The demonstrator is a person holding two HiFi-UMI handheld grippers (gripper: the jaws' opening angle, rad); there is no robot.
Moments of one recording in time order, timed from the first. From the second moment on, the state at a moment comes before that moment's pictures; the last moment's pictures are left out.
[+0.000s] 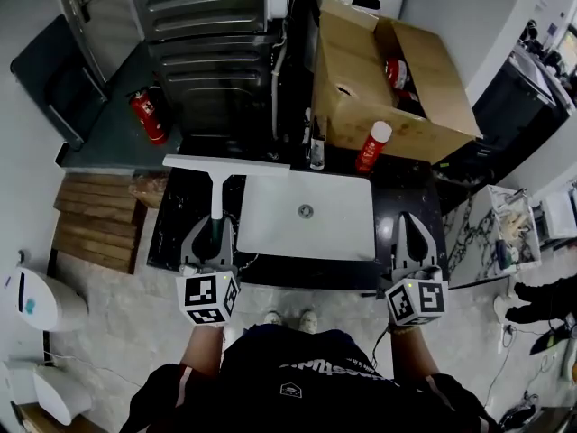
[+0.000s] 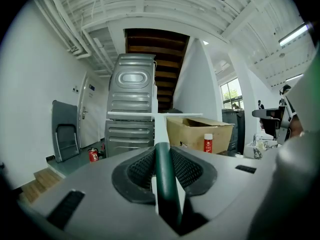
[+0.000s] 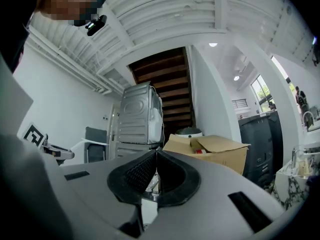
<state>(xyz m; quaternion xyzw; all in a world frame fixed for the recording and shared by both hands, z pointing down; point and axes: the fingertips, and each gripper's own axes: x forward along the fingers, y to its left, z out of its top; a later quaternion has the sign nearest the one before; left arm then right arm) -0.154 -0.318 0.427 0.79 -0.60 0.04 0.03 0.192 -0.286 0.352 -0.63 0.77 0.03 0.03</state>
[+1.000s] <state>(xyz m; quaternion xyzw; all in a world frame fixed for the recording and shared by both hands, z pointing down) -0.174 -0.373 0.550 0.76 -0.61 0.17 0.15 0.173 -0.314 0.386 -0.59 0.81 0.00 0.04</state>
